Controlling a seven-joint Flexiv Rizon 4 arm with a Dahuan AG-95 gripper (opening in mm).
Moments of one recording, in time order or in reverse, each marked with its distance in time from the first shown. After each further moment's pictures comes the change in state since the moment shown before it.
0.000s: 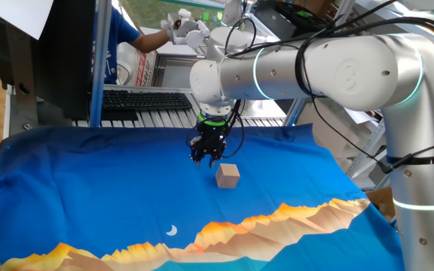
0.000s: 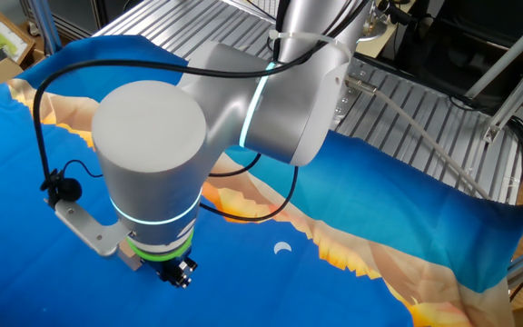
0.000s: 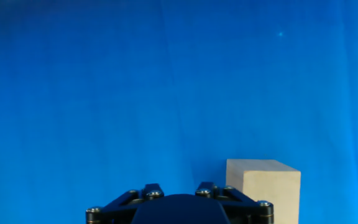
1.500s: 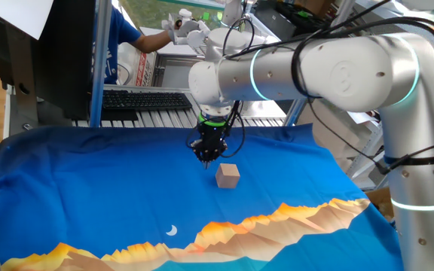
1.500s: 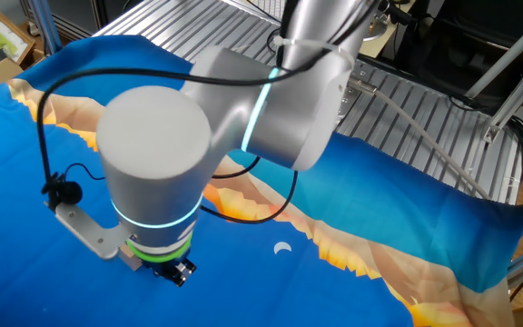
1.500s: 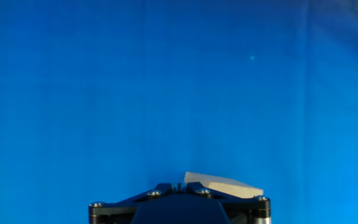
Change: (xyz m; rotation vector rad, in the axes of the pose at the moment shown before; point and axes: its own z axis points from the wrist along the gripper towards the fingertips) arm 0.002 -0.002 -0.002 -0.002 0.020 -0.006
